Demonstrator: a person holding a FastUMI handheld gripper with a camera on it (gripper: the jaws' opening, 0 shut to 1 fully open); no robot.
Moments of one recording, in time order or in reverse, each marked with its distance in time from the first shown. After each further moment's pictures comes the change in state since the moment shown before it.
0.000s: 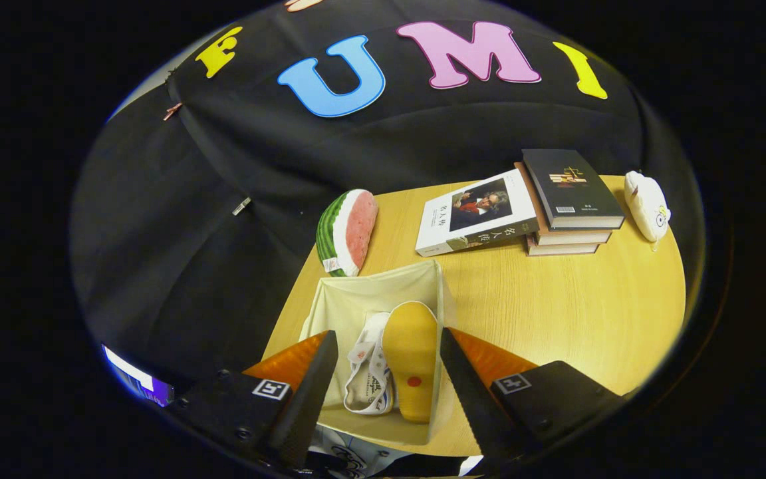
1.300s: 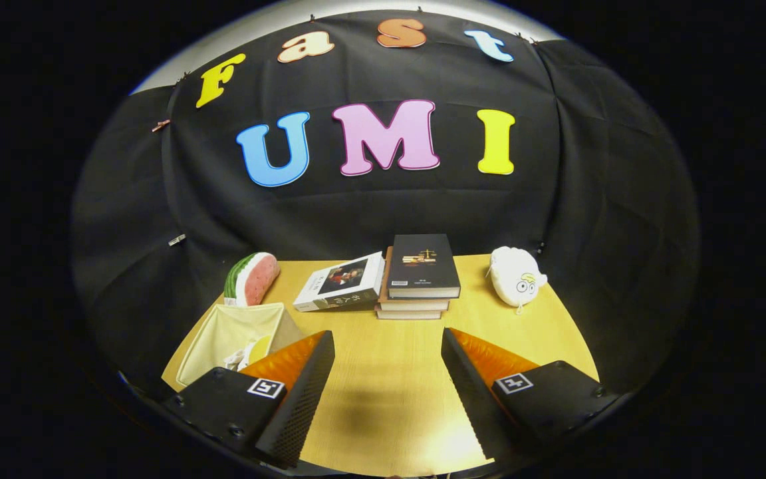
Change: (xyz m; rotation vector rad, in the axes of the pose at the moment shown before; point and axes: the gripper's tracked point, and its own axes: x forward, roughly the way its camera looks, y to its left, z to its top) arm -0.163 -0.190 0.041 -0.150 -0.400 -0.341
